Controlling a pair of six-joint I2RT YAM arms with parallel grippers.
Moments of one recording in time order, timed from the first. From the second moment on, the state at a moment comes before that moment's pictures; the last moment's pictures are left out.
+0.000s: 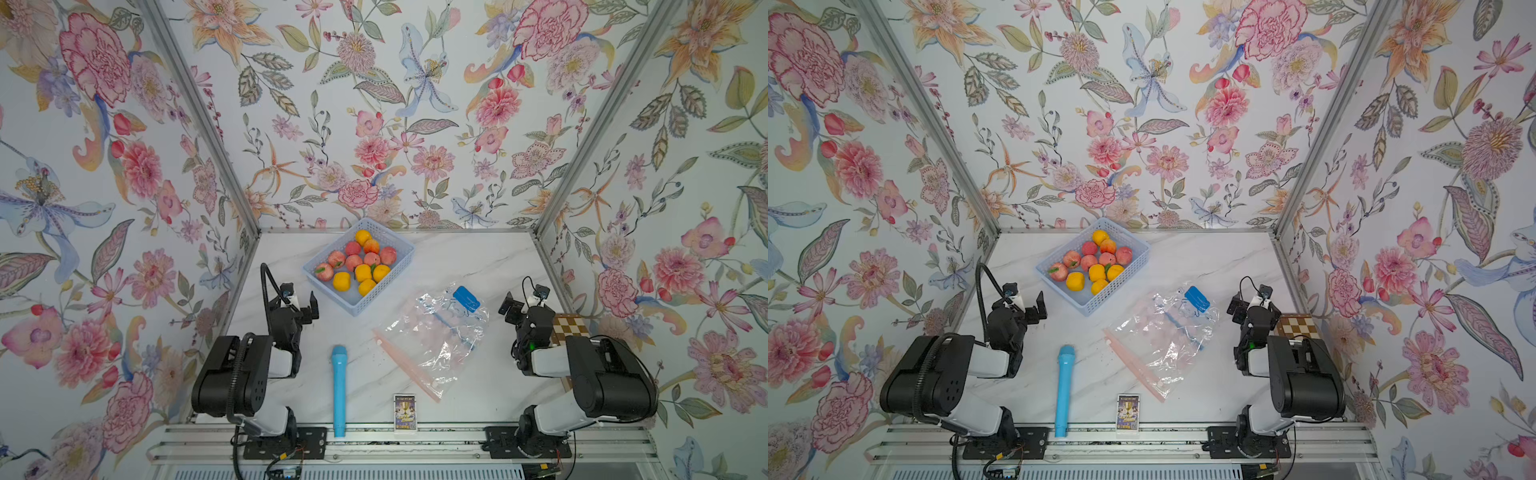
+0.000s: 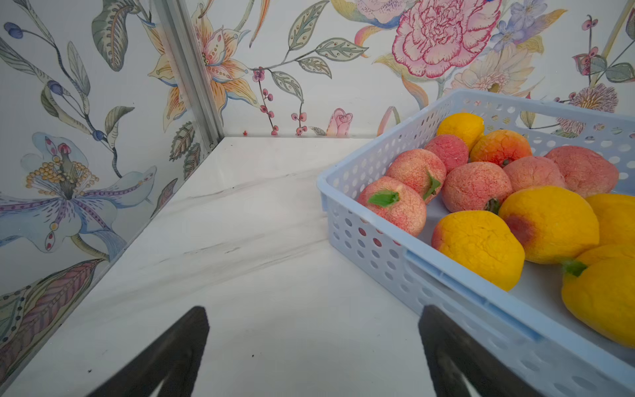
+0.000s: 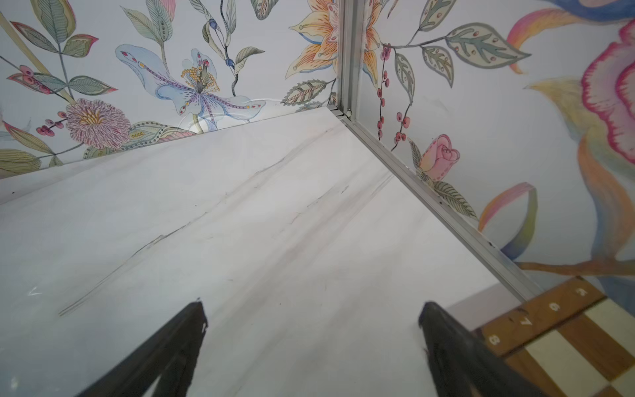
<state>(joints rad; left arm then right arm) 0.00 1.57 0.26 1.09 -0.11 0.02 -0.04 1.54 0.28 1.00 0.24 0.12</state>
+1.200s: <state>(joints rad) 0.00 1.57 0.26 1.09 -0.10 0.02 -0.04 1.54 0.28 1.00 0.24 0.12</state>
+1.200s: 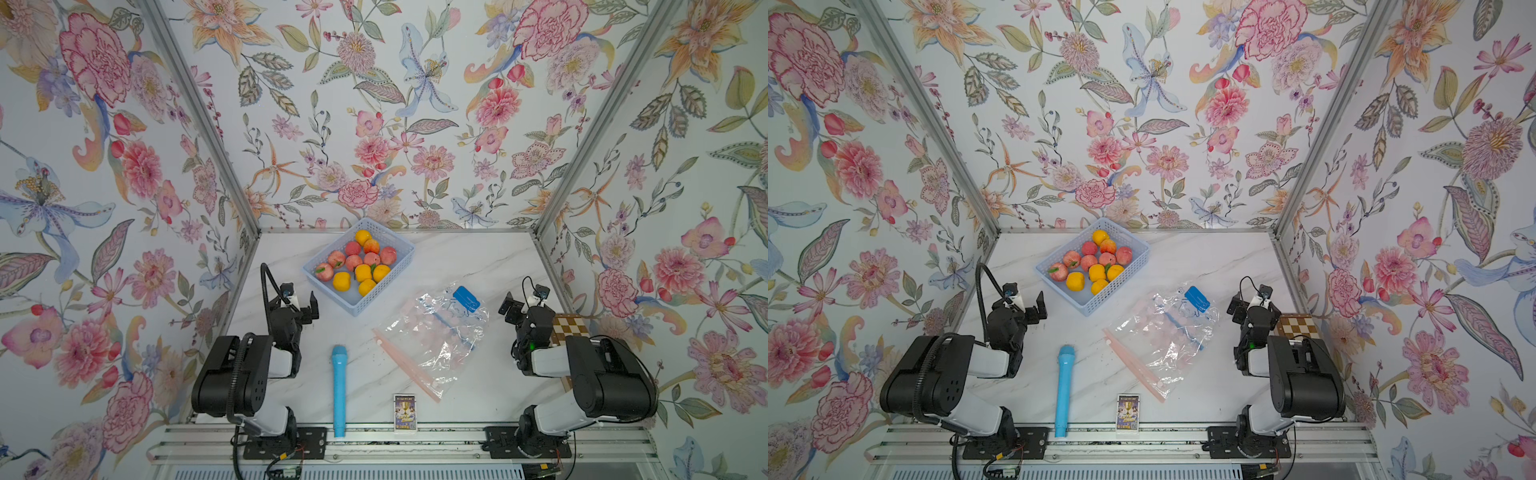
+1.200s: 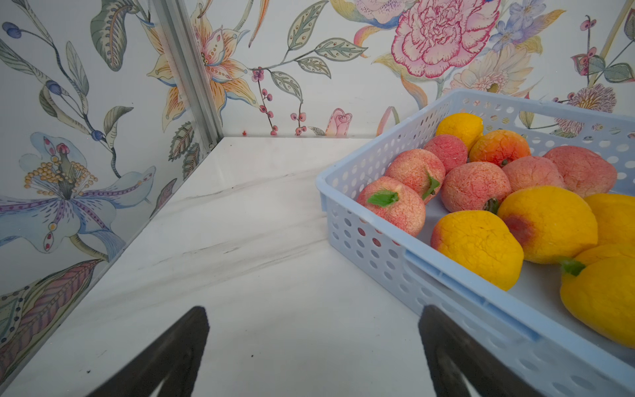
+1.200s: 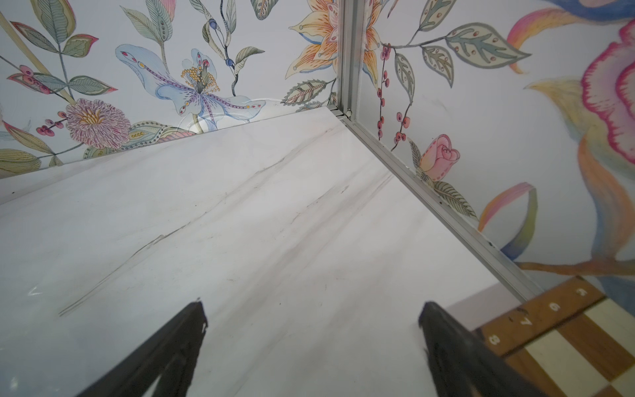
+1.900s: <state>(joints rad) 0.01 1.11 0.27 0.81 -0.19 -0.07 -0.05 1.14 0.42 0.57 0.24 0.18</state>
